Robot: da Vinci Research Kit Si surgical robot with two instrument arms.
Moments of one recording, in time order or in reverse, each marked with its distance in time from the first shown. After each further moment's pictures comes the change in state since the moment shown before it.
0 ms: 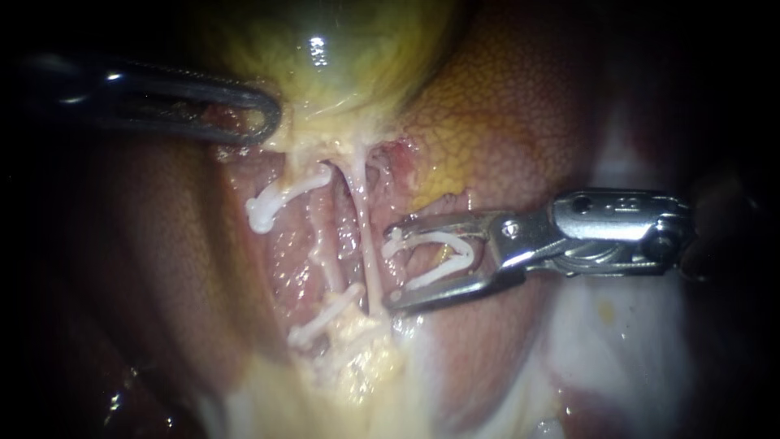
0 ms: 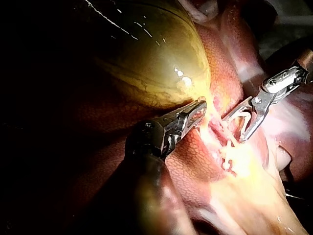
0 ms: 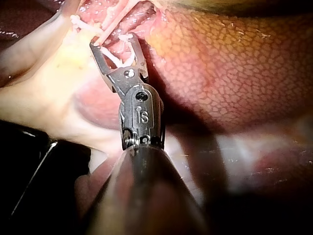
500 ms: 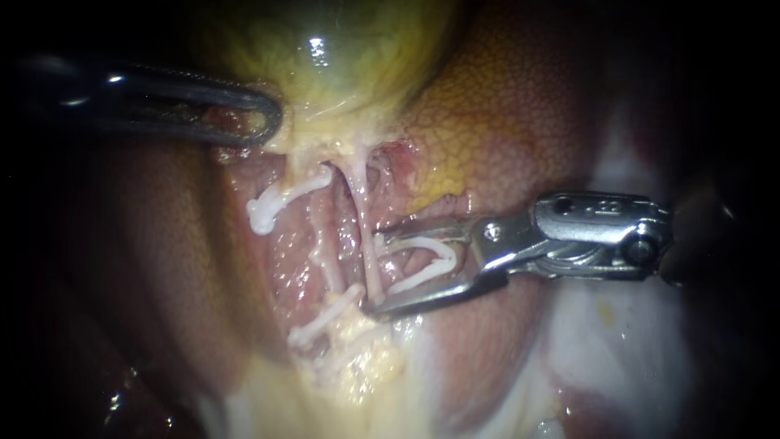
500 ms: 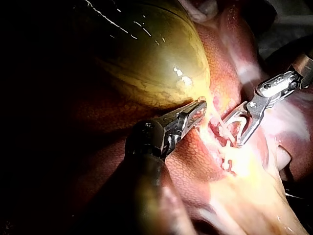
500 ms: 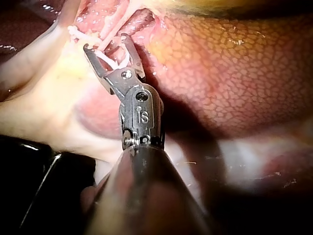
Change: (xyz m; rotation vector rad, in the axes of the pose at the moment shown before) right arm 0.000 0.000 0.002 0.046 0.021 0.034; left arm 0.000 0.000 0.000 0.003 0.001 0.001
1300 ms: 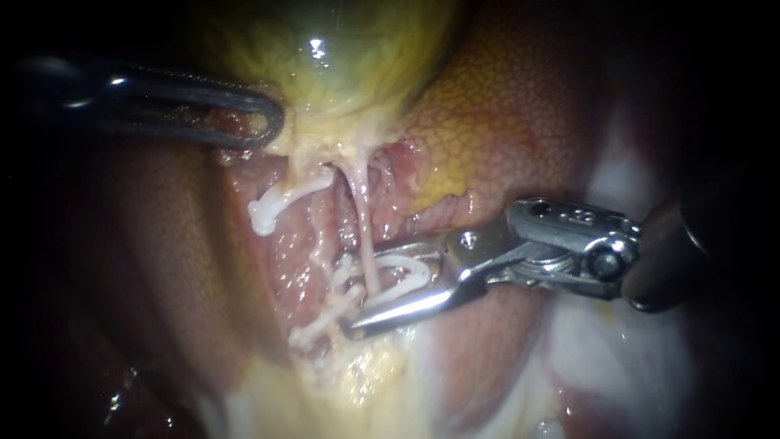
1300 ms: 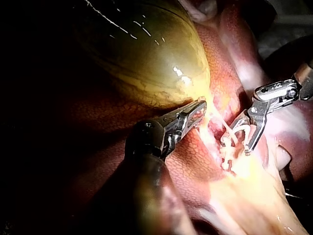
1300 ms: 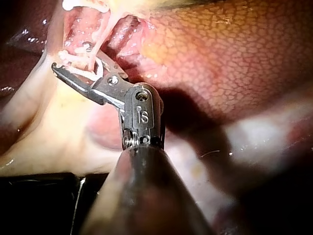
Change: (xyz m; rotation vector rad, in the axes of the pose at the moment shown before) right arm 0.000 -0.002 0.002 0.224 0.130 0.111; left arm 0.000 0.000 0.000 0.001 0.000 0.000
